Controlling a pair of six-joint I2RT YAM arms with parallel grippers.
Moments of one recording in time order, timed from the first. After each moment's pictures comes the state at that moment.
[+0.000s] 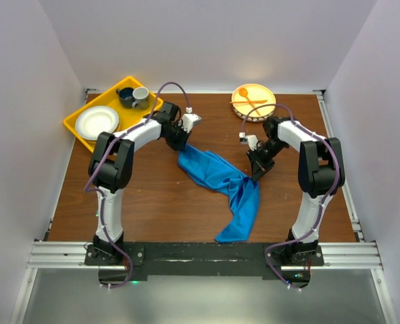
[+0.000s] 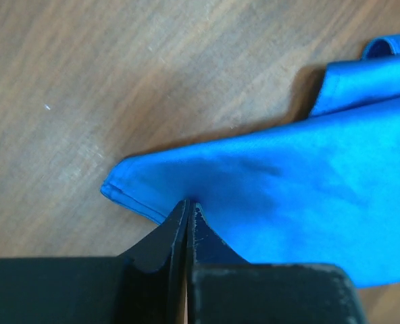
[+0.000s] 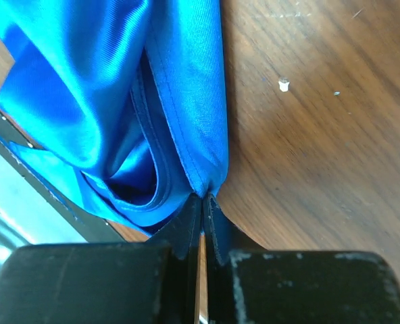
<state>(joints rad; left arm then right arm) -0.37 2.11 1.54 -0.49 0.37 0.32 0.14 1.96 1.35 -1.10 -0.51 -0.55</state>
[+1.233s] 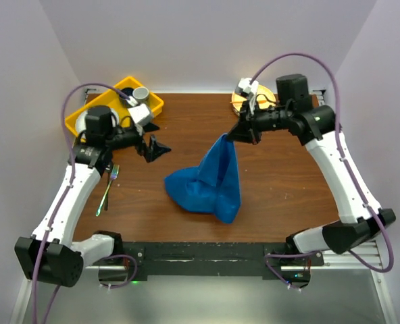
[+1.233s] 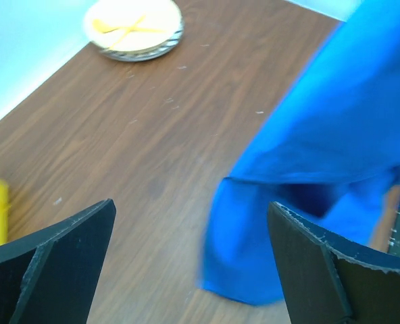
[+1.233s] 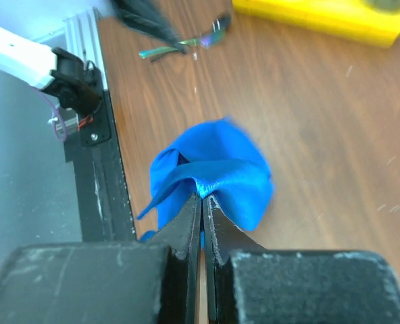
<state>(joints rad) -0.12 1.13 1.10 -0.37 0.87 0.30 0.39 1.41 1.78 -1.00 -0.85 -0.31</state>
